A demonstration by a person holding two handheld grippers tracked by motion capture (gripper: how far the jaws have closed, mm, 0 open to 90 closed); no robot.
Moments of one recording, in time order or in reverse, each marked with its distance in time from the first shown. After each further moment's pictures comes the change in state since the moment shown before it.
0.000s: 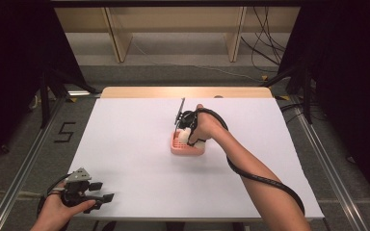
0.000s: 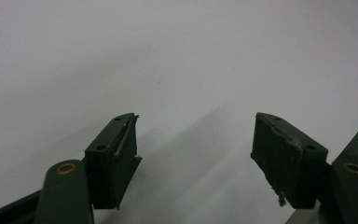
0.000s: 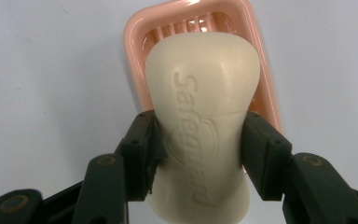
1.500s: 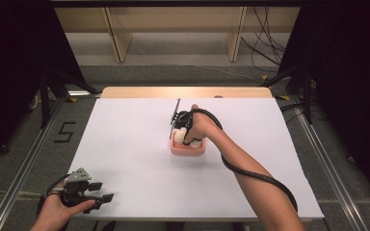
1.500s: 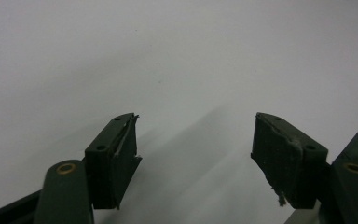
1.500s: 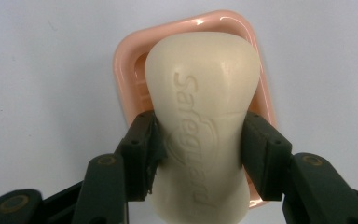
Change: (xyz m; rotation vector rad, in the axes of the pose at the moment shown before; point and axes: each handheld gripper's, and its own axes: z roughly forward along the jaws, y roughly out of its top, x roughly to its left) left arm 0.001 0.000 -0.001 -0.001 -0.002 0.006; right arm -0.005 0.014 0.017 -0.023 0.004 -0.038
